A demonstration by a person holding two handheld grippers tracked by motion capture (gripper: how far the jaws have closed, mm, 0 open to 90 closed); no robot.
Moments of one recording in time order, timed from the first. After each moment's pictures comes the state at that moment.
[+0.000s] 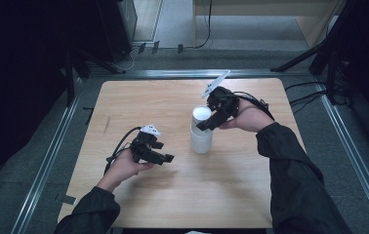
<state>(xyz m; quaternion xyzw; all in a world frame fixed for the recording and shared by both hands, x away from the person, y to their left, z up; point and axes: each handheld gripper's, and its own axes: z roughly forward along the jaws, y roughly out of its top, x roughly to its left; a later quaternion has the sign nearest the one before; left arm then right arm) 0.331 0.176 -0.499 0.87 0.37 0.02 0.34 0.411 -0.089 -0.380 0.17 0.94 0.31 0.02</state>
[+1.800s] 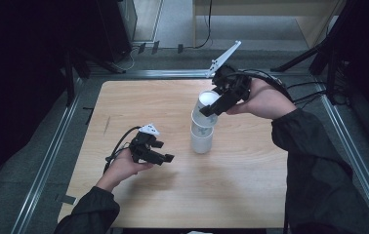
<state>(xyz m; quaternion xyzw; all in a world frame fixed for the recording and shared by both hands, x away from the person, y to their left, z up) 0.329 0.178 -0.495 0.86 0.35 0.02 0.36 0.380 -0.097 -0.285 0.16 0.94 0.30 0.05</state>
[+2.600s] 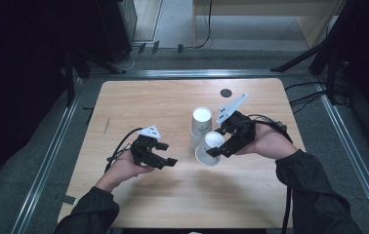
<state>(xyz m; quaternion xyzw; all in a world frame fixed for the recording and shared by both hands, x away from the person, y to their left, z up) 0.320 0.170 -0.489 0.87 0.30 -0.02 0.40 0.338 -0.122 -0.386 0.11 0.94 0.33 -0.02</state>
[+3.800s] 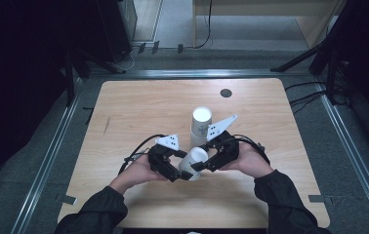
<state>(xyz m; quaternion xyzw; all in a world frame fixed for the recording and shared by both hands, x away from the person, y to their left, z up) 0.309 0.123 -0.492 0.89 0.17 -0.06 0.42 0.331 -0.101 -0.455 0.11 0.89 0.43 -0.10</state>
